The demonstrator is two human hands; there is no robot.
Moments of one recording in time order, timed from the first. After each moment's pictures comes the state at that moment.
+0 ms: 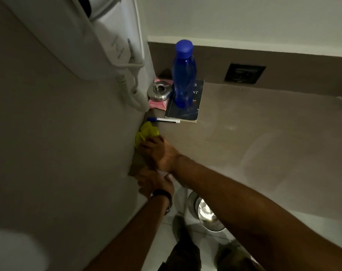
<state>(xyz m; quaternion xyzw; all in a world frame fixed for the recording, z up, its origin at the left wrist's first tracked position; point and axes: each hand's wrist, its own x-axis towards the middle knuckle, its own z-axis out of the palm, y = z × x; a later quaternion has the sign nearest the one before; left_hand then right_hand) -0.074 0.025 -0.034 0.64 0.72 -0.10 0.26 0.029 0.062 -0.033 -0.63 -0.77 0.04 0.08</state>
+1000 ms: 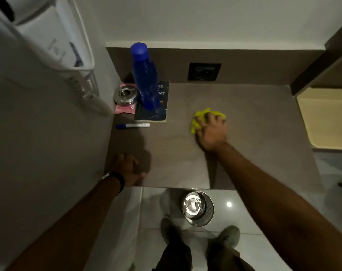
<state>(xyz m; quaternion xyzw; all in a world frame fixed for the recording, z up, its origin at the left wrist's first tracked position) -0.076 0.105 -0.046 0.85 0.41 -0.20 0.27 0.201 -0.097 -0.057 -0.93 -0.36 0.08 0.00</state>
